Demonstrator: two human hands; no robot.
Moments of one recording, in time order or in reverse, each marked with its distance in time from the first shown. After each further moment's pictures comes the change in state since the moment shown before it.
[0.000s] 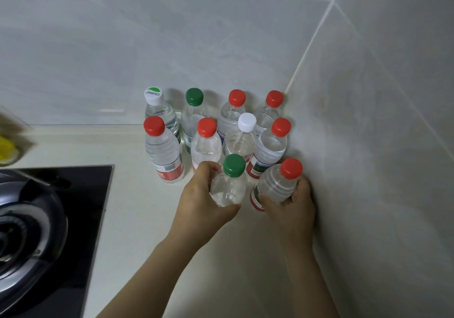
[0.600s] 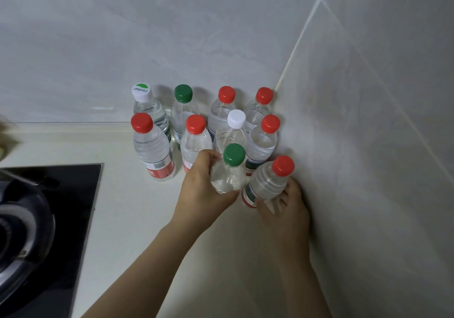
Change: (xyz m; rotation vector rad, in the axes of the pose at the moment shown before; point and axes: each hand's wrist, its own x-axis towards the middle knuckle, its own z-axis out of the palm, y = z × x) left_hand 0.015 0.008 0.017 -0.053 0.042 0.066; right_hand -0.019 -0.007 -0.014 -0.122 -0.042 0.000
